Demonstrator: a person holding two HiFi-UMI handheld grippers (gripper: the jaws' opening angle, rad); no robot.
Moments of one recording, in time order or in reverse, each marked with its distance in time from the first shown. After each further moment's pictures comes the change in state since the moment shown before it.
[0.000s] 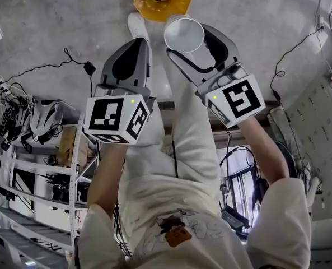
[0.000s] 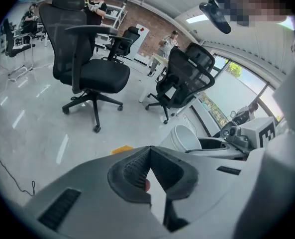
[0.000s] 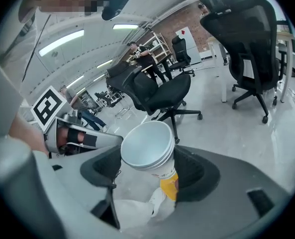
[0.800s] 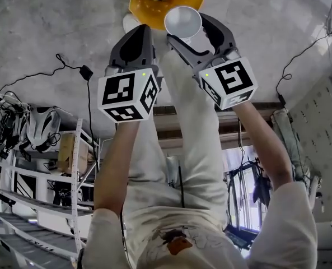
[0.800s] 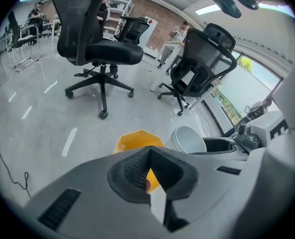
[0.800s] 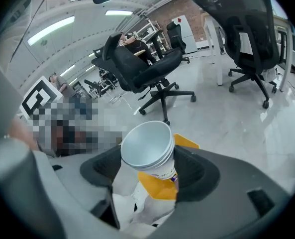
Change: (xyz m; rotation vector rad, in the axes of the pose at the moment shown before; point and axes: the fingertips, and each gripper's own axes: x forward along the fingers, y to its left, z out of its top) left arm 0.141 0.093 -0.094 -0.043 0.052 0.092; right arm 0.119 -0.089 -0.121 0.014 0.114 -0.068
